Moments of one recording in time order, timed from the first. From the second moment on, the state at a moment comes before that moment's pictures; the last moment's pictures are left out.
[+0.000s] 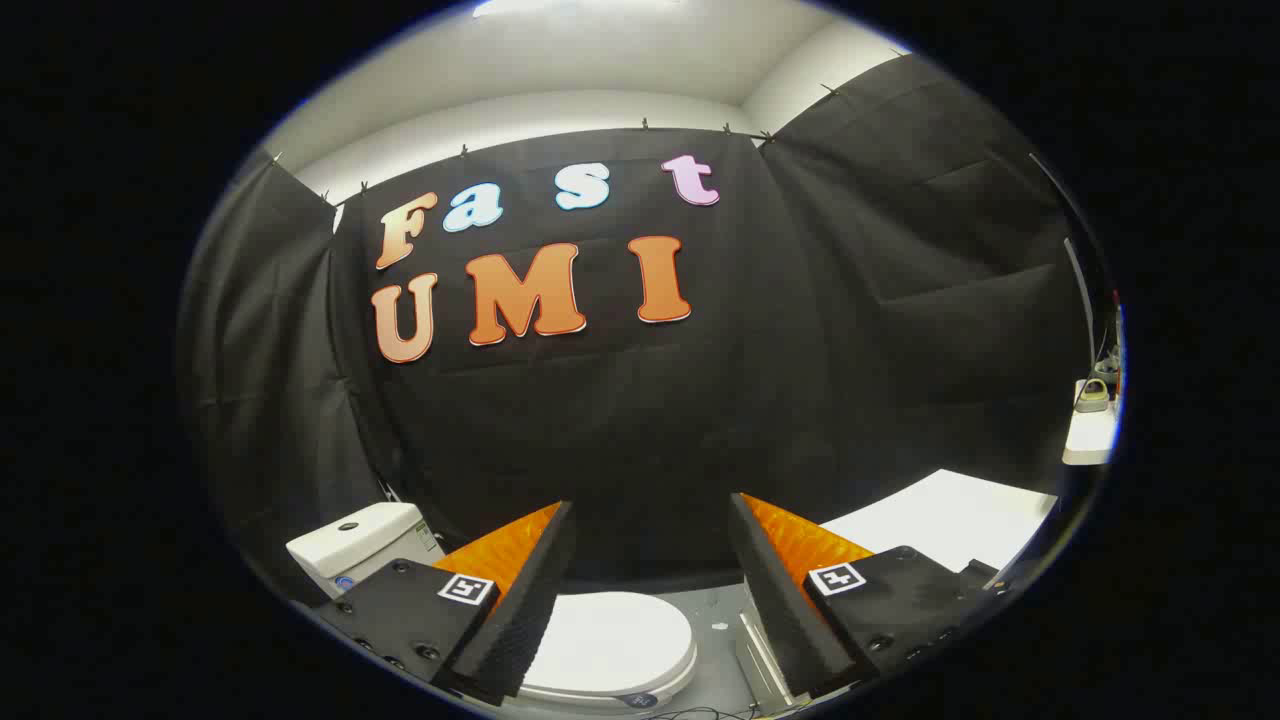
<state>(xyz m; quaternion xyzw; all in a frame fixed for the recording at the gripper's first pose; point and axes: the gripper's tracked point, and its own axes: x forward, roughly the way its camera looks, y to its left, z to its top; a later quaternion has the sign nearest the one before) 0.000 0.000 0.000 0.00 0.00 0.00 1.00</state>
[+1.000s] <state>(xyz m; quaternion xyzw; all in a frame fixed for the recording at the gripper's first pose) 0.008 -0.002 -0.020 0.01 0.02 0.00 1.00</state>
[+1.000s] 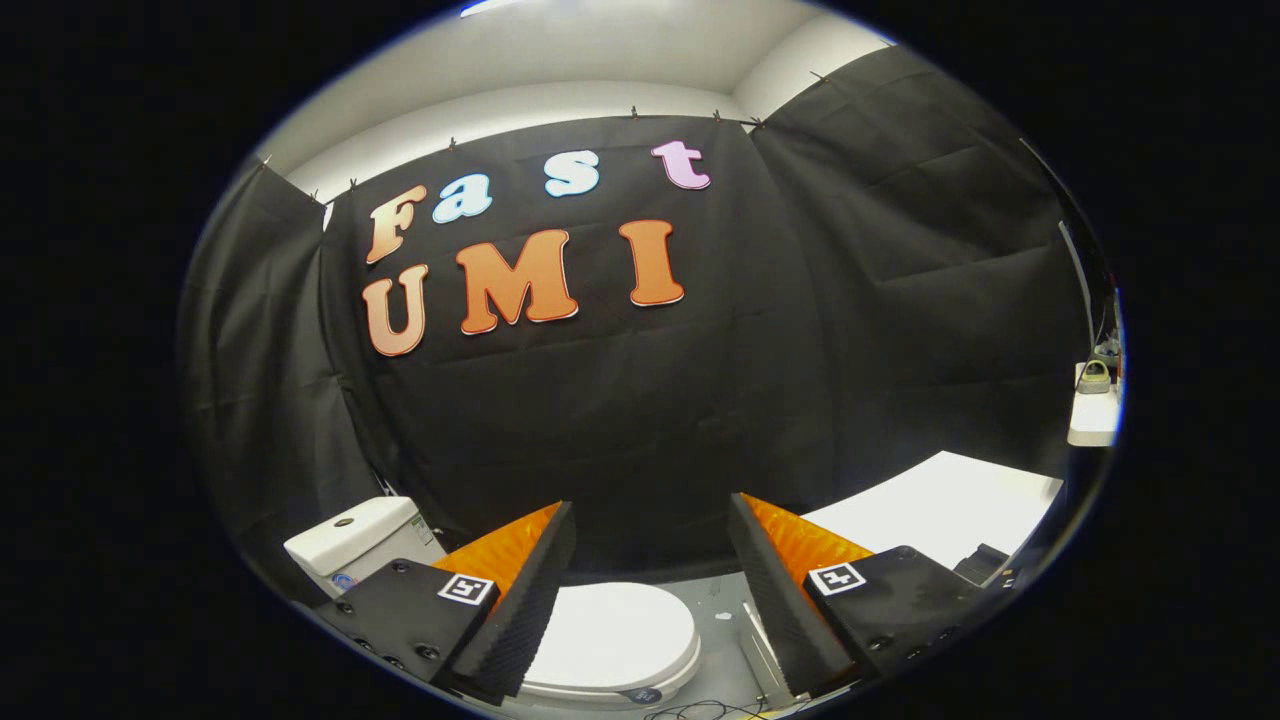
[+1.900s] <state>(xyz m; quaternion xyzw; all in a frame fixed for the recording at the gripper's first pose) 0.035 0.025 -0.115 0.03 0.09 0.03 0.99</state>
